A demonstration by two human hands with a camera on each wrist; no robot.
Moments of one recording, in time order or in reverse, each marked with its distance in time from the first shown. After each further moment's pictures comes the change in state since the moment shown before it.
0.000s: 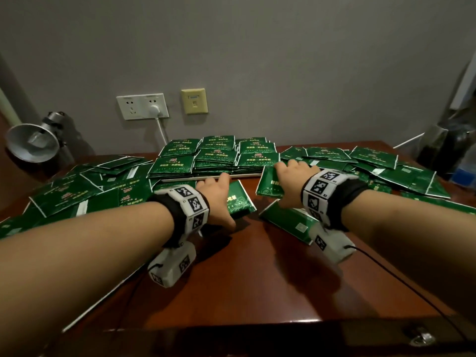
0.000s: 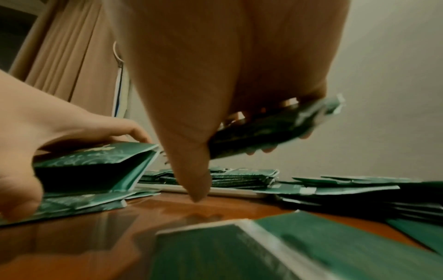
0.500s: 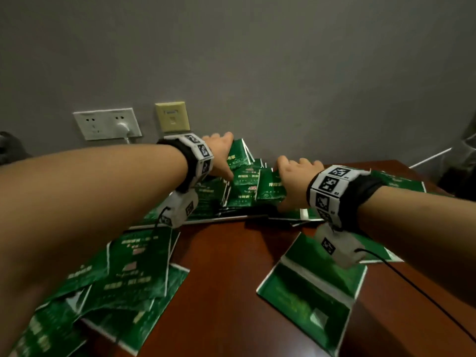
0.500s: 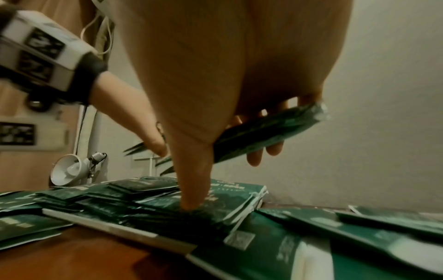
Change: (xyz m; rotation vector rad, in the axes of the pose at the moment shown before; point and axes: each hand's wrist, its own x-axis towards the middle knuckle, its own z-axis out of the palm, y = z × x) left_hand 0.211 0.003 -0.099 0.104 0.115 0.121; right_hand 0.133 0.047 -0.021 0.038 -0.007 0.027
